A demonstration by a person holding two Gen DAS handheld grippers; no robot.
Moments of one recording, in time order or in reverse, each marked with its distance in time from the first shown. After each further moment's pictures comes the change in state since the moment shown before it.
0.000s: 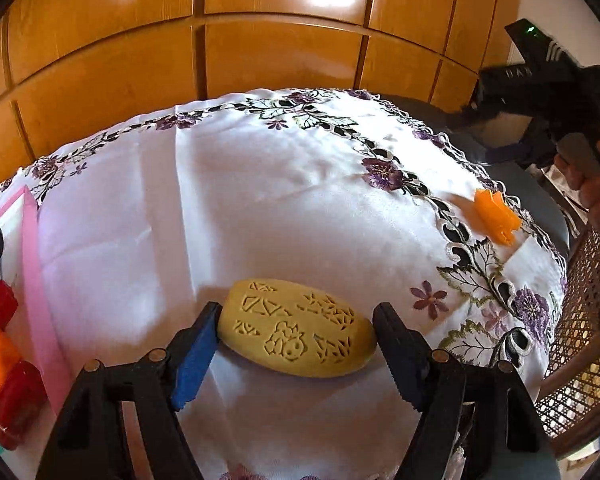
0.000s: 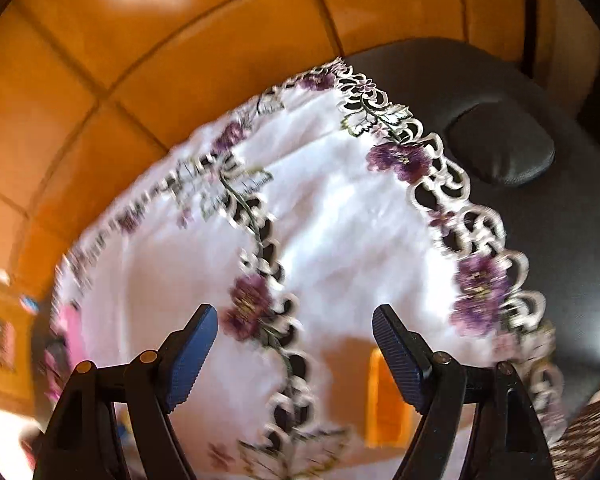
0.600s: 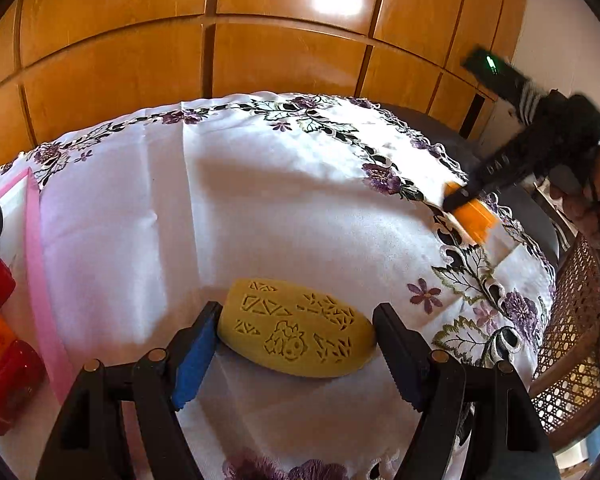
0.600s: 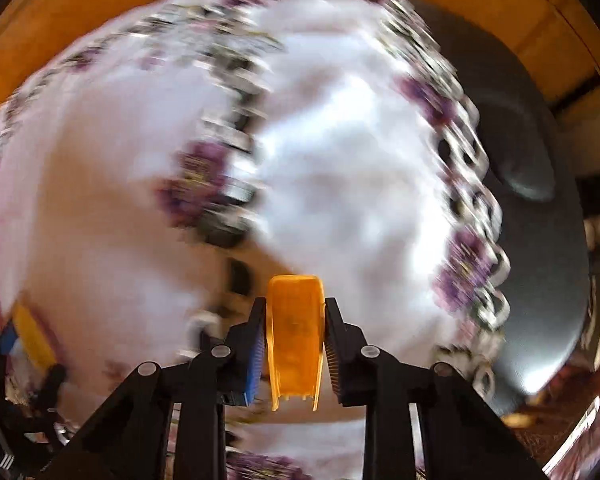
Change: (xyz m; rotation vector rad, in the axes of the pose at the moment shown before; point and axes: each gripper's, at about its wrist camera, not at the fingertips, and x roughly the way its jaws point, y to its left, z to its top) left arm -0.007 0.007 -0.006 -0.047 -0.017 -0.039; right arm 0.039 0.048 -0.029 -0.339 0.261 -0.206
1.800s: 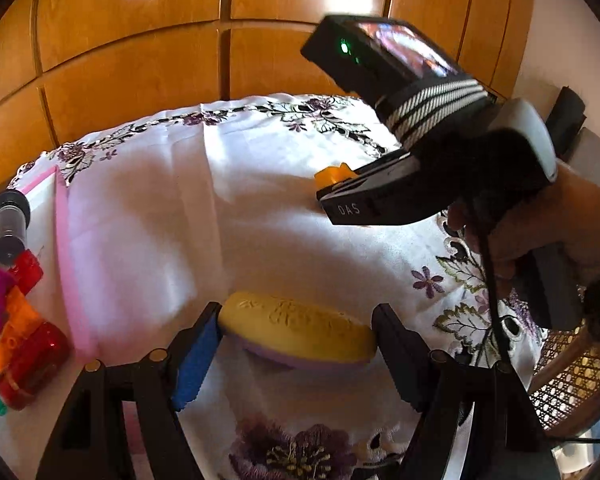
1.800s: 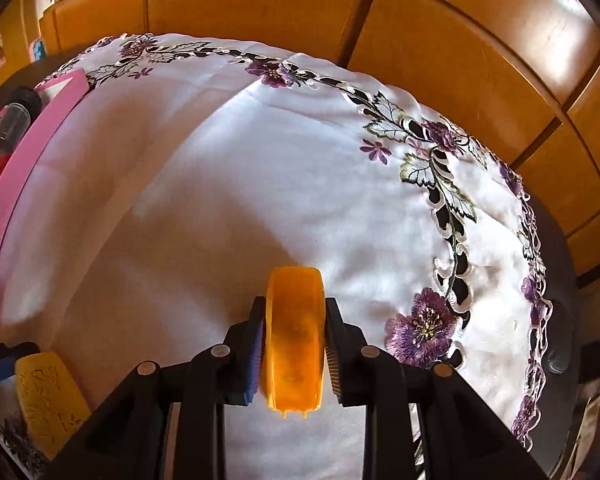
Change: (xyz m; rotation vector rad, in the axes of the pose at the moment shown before) left arm -0.023 -0.004 -0.011 -0.004 -0.003 0.072; right arm 0.021 0.137 0.010 -0.375 -0.302 -0.062
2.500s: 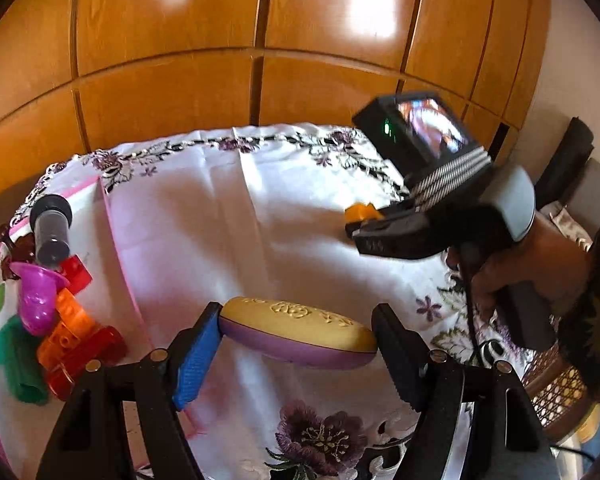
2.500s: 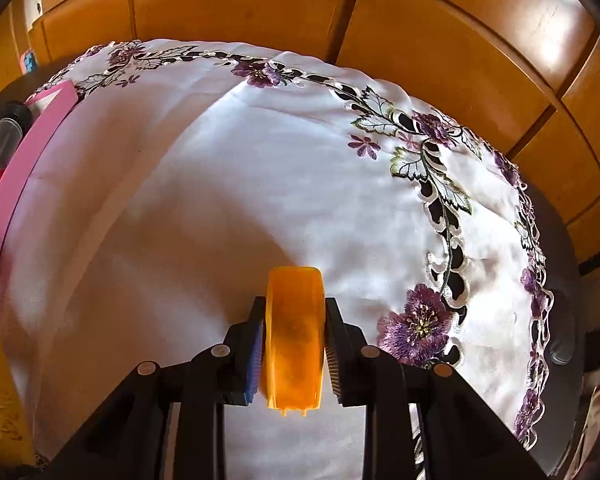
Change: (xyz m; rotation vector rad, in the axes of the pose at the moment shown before) left arm -0.043 0.021 0.009 -0.070 -0.072 0.031; right arm 0.002 -0.005 0.001 0.028 0.000 -0.011
